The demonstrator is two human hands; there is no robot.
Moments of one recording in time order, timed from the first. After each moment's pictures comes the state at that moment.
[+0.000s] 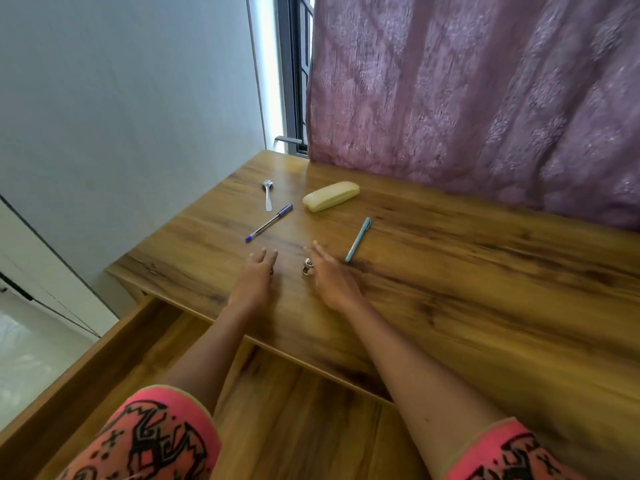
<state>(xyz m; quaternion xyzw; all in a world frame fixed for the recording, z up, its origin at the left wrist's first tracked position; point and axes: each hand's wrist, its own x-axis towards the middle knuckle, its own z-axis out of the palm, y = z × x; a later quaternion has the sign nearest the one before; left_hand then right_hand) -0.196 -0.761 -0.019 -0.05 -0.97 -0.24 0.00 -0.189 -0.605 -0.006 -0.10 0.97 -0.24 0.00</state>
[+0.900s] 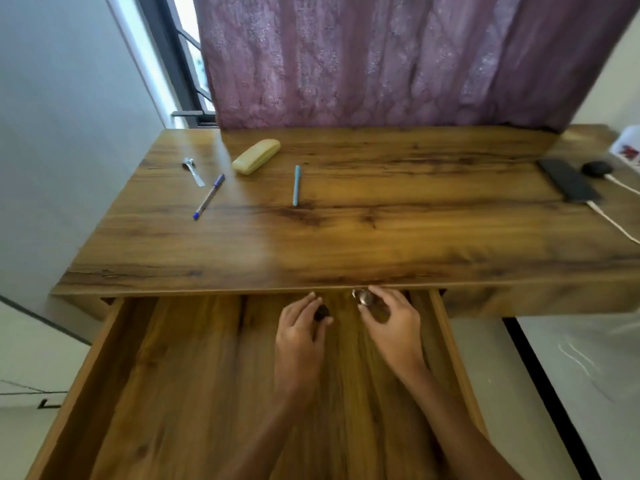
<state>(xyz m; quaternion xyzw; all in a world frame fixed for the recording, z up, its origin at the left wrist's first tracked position) 0.007 -0.753 -0.038 -0.20 -0.86 -0.47 0.06 0.057 -0.610 -0.038 0.24 0.86 -0.37 -0.24</state>
